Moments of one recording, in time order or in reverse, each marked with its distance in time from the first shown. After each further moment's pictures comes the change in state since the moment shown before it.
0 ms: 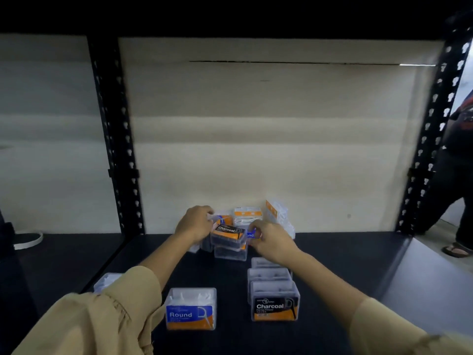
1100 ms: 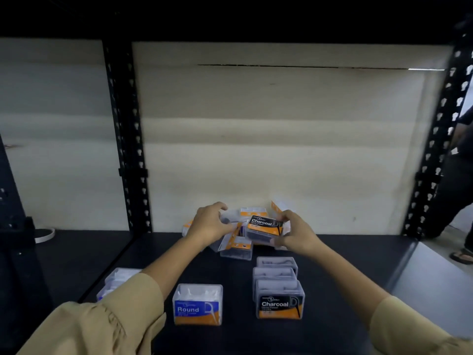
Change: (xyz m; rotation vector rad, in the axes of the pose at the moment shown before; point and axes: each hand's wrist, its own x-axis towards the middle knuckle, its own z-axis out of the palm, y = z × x) left_hand -0.028 0.020 -0.007 -0.169 0.047 0.065; right_hand 0.005 0.043 -0.016 0.327 0.041 0.118
